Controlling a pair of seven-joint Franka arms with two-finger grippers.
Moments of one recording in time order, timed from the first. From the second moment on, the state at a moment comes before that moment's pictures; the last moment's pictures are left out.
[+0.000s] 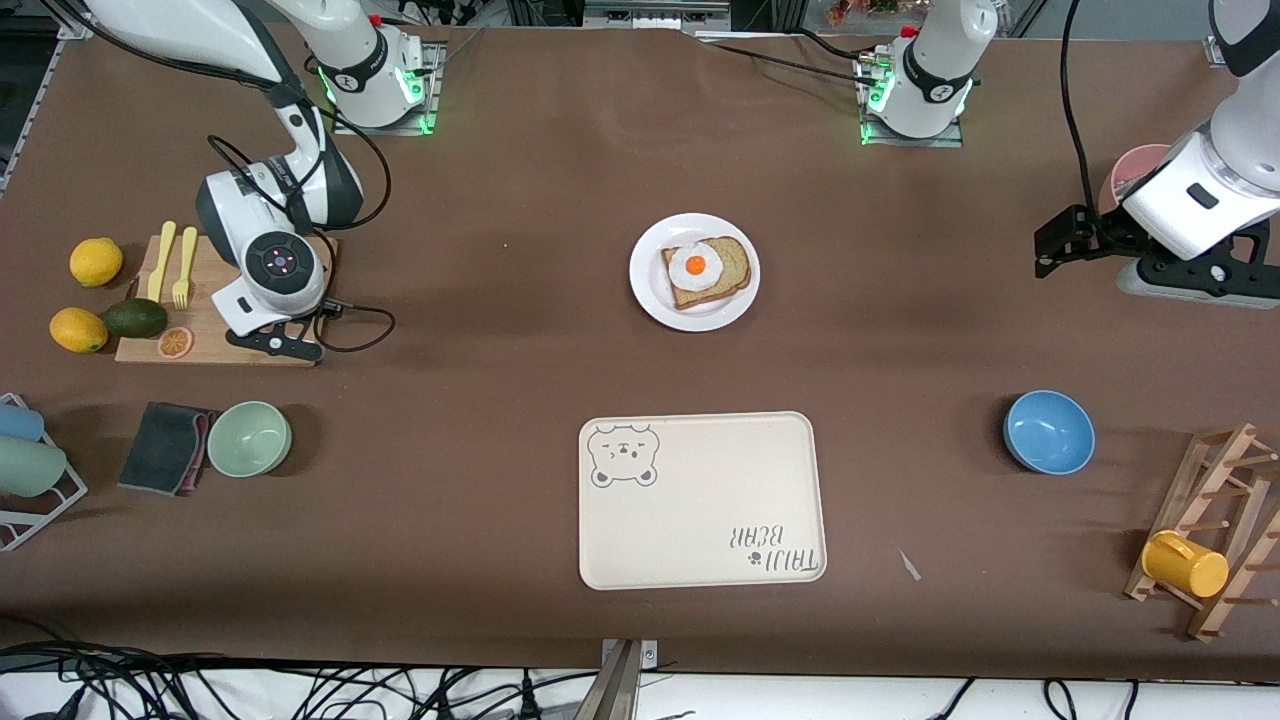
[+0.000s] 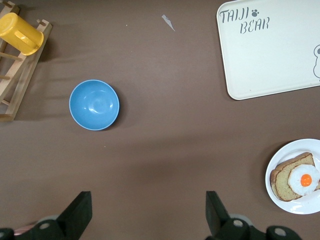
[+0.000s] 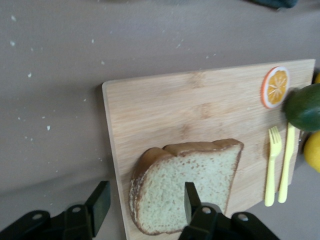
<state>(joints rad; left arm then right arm) -0.04 0.04 -0.05 -1.61 0.02 1.63 0.03 0.09 0.30 0.02 -2.25 -0.56 2.19 0.65</state>
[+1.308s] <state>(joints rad) -0.04 0.04 -0.06 -1.61 0.02 1.61 0.03 0.09 0.32 0.02 -2.30 -0.56 2.22 0.65</state>
